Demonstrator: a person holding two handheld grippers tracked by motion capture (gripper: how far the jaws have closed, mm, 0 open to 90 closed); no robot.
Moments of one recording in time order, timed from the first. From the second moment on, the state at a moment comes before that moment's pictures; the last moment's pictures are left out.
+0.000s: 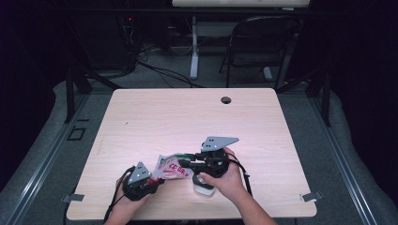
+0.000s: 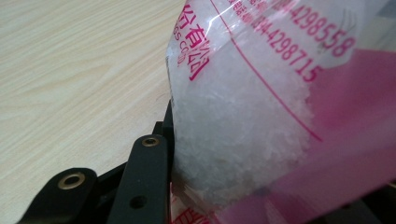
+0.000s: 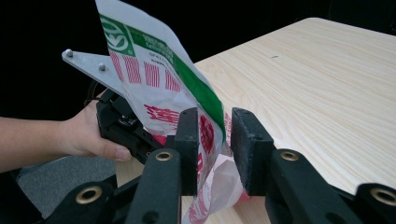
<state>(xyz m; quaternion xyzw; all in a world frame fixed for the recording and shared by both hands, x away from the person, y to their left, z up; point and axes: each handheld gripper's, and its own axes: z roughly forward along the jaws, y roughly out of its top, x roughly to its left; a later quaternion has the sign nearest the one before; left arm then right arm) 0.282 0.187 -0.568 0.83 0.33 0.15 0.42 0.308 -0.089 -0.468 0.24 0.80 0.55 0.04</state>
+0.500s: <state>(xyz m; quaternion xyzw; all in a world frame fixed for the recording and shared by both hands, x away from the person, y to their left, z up) 0.278 0.185 -0.563 0.84 0.32 0.18 0.40 0.306 -0.100 -0.466 0.25 0.80 0.55 0.05</state>
